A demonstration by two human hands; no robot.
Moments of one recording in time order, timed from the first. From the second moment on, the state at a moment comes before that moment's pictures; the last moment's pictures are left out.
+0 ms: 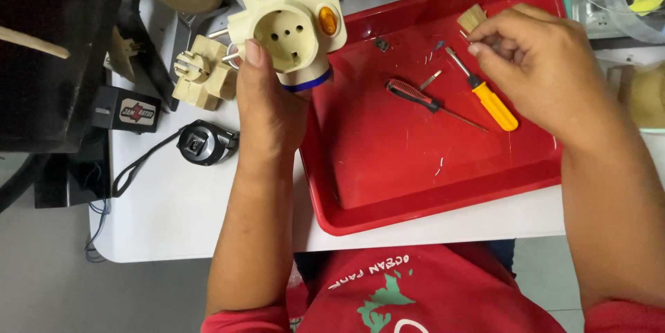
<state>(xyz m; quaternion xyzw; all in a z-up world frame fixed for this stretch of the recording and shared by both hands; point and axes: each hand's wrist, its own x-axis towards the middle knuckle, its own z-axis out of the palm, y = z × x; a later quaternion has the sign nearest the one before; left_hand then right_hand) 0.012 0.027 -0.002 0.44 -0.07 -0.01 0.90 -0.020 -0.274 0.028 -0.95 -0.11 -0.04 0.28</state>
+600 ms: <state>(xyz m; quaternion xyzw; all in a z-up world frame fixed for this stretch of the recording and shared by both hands) 0.009 0.042 0.016 0.34 -0.09 0.04 0.93 -0.059 -0.270 0.020 -0.97 -0.13 0.11 0.20</state>
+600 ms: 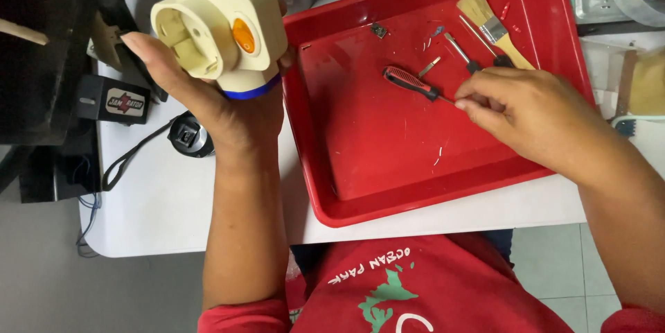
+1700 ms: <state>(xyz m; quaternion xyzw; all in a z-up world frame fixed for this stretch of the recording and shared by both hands) 0.015 0.023 -0.012 0.58 -0.10 0.09 0.80 -0.001 -0.164 0.006 -0.93 -0.19 -0.04 0.30</state>
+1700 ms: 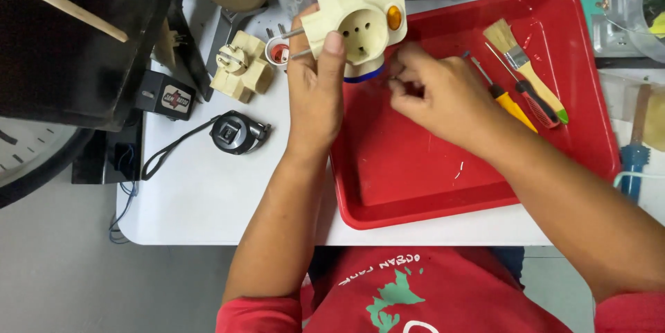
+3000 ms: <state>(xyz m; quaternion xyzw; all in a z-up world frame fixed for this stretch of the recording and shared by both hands) 0.017 -0.001 -0.029 0.44 -0.07 -0.21 0.87 -0.035 -0.193 0.043 -0.81 -0.13 -0.14 0.55</state>
